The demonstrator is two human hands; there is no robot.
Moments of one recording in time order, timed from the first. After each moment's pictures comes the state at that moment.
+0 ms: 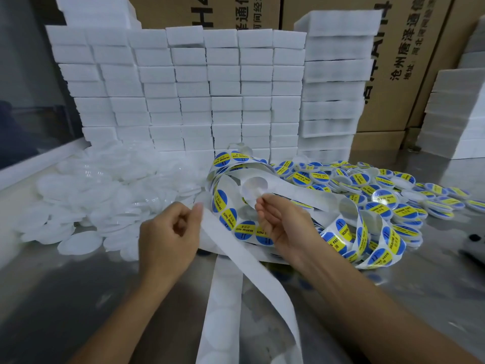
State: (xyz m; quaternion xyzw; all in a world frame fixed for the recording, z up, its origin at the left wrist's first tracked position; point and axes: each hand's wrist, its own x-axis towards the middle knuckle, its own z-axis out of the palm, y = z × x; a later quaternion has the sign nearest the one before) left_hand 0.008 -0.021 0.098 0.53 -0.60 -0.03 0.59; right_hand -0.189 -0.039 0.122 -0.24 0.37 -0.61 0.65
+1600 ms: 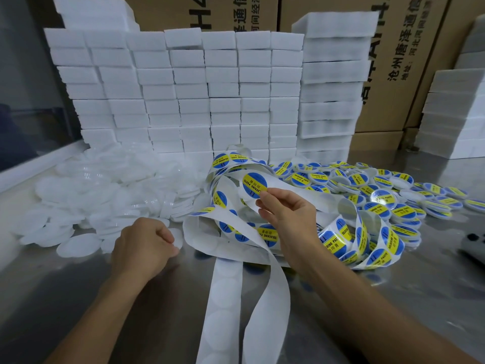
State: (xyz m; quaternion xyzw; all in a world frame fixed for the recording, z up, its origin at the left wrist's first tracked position) left_hand 0.046 -0.024 0.108 0.75 -0.56 -0.11 0.34; right_hand -0.186 -0.038 0.120 -0.39 0.42 -0.67 0.48
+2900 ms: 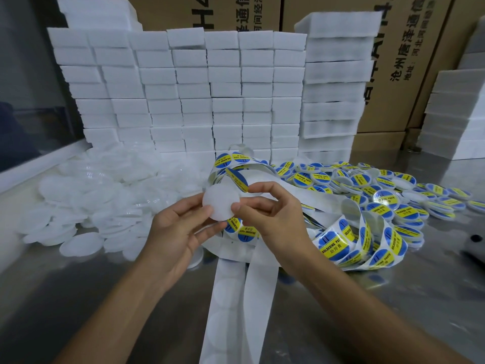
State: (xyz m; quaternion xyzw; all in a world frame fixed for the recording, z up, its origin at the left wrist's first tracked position) left_hand 0.003 -0.021 0.121 0.30 -0.43 -0.57 0.63; right_hand -0.168 -0.012 0.133 -0.54 0.35 -0.60 0.47
